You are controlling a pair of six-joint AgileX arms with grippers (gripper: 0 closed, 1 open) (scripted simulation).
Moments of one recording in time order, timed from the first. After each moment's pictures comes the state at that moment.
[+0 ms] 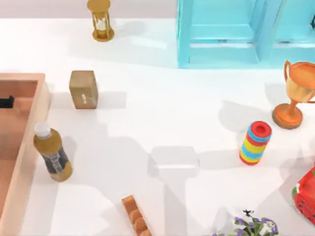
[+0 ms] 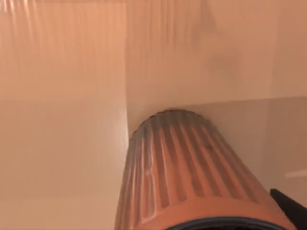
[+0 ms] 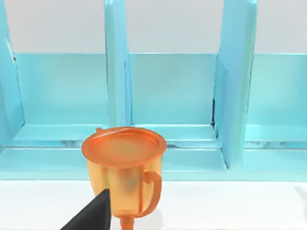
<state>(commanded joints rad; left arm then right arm) 0.17 1.97 1.39 -0.99 0.00 0.20 0.00 0.00 0.00 0.00 0.00 0.00</state>
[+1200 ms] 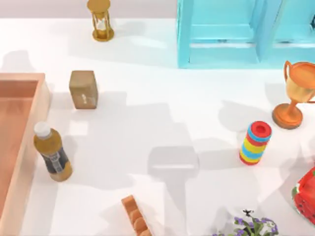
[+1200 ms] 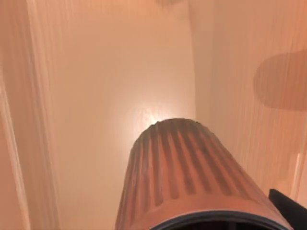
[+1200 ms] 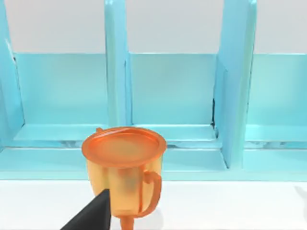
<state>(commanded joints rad) 0.17 1.93 1.85 -1.49 0.00 0.20 0.00 0.00 0.00 0.00 0.00 0.00</state>
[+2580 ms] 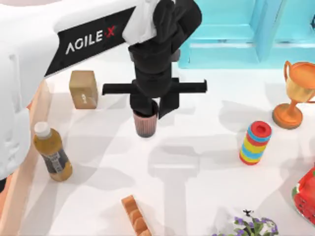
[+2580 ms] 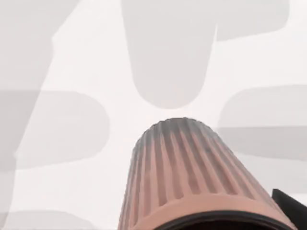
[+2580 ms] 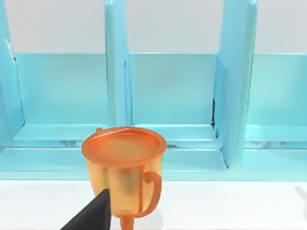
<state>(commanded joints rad) -0.66 2.19 1.88 -1.19 -0.01 -0.62 0.00 0.00 0.00 0.00 0.00 0.00</state>
